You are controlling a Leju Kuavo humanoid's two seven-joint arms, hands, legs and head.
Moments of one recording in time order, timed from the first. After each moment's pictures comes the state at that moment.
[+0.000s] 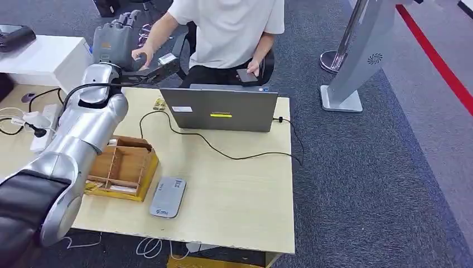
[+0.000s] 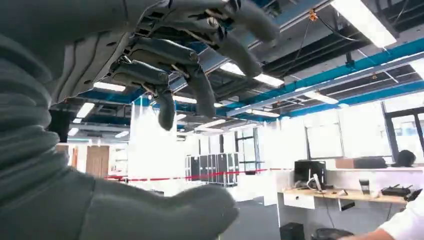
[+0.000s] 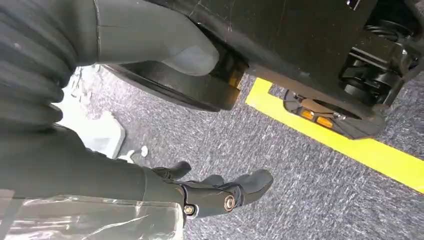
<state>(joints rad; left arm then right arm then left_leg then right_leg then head) -1.09 0.15 -0.38 -0.61 -1.23 0.37 0.09 -0.21 0.02 1.43 -0.14 -0.88 -0.17 0.16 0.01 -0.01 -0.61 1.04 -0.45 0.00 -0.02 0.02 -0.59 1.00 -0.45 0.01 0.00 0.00</state>
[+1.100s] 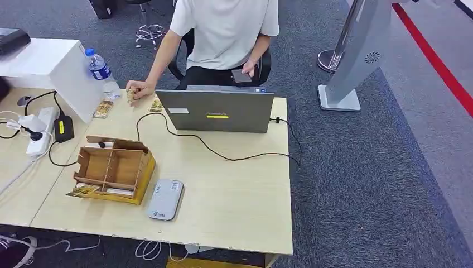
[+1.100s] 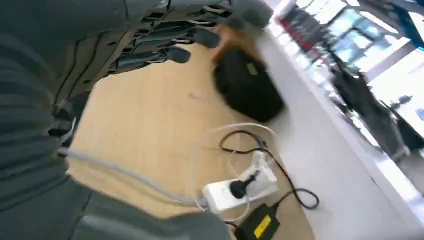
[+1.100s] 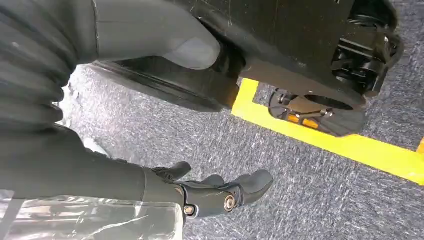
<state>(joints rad) -0.02 0.49 0.81 -1.08 0.08 -0.13 -0.45 -0.17 0.00 1.43 -0.13 -1.02 -0.23 0.07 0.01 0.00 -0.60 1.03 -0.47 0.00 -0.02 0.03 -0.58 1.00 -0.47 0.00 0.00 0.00</state>
